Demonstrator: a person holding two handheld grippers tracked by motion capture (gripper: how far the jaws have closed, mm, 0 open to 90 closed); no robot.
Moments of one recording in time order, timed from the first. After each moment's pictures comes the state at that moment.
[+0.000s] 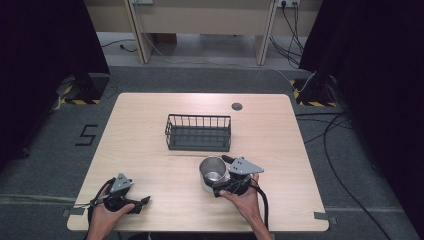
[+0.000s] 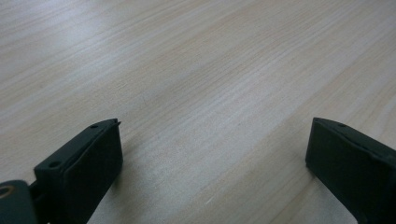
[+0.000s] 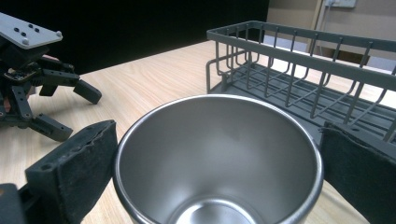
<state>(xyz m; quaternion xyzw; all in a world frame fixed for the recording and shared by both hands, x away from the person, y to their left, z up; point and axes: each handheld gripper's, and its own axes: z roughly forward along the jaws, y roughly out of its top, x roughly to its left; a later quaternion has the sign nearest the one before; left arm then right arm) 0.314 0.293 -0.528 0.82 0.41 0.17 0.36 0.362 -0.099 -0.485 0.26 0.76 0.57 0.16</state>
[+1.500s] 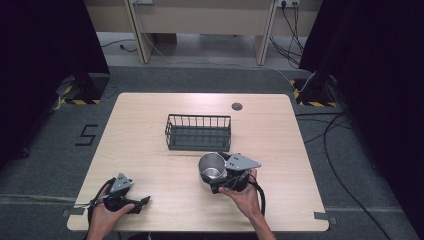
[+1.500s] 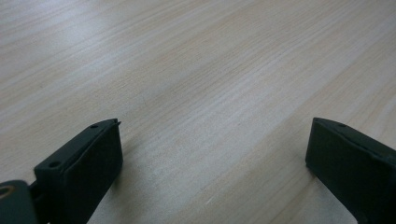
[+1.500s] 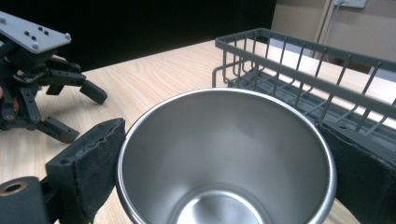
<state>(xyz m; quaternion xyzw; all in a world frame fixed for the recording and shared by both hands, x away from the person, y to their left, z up) 0.314 0.293 -0.528 0.82 0.41 0.17 0.36 0.365 -0.092 -0.462 0.25 0.78 0.56 0.16</state>
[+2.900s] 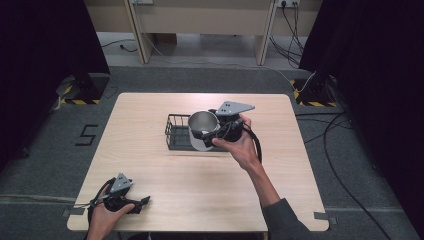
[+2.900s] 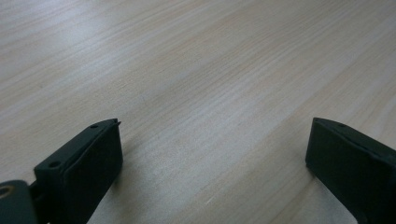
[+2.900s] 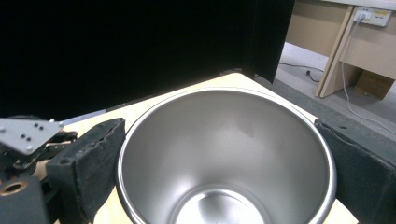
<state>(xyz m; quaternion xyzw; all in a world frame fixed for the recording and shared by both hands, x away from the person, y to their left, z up) 0.314 0.293 -0.528 0.82 0.42 0.17 0.36 0.448 -0.066 -0.348 0.22 0.79 0.55 0.13</state>
